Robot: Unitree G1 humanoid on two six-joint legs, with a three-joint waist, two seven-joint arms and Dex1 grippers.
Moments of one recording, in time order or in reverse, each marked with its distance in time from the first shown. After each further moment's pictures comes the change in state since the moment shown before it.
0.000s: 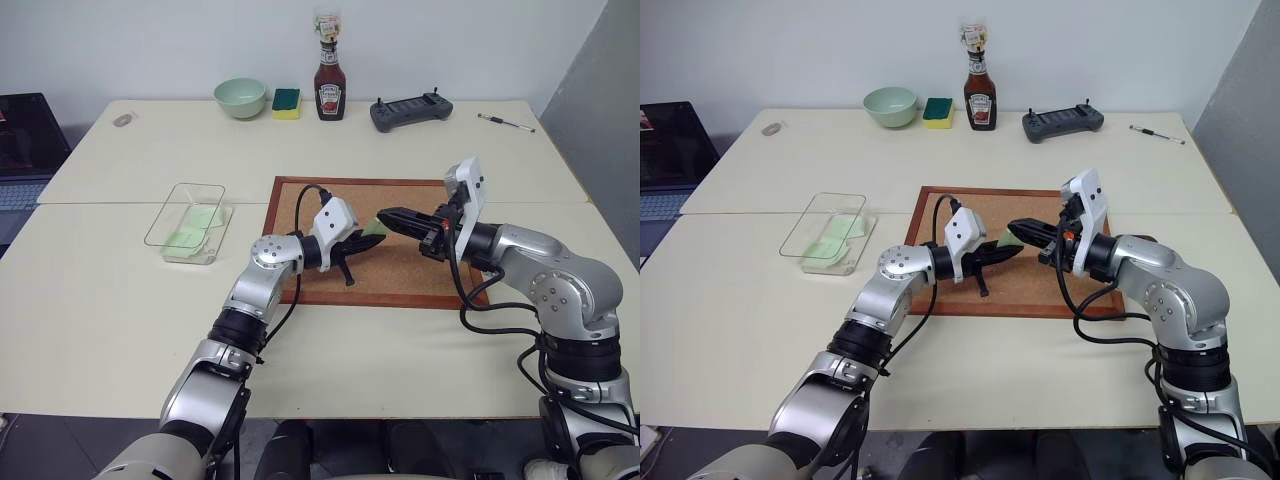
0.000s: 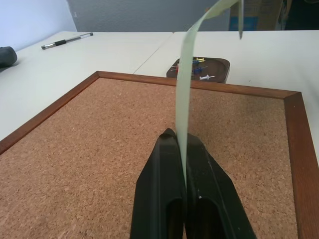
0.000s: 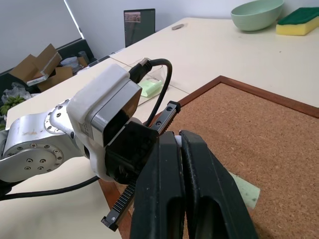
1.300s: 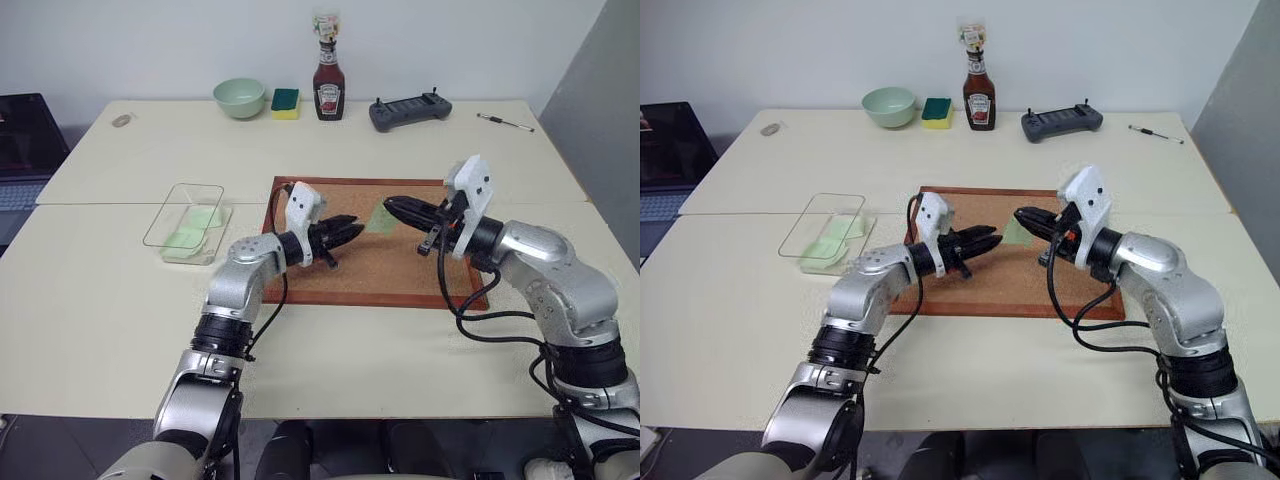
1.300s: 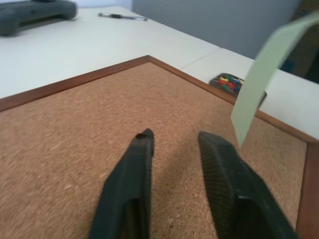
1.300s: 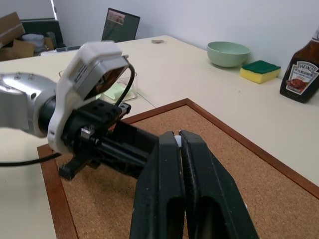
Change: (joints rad) left arm 0.055 0.012 0.167 -0.241 -0.177 0.490 0.158; right arm 0.042 -0.067 0.119 0.000 -0.221 -0.358 0.043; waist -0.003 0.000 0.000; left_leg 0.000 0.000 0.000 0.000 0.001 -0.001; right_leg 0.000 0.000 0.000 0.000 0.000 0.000
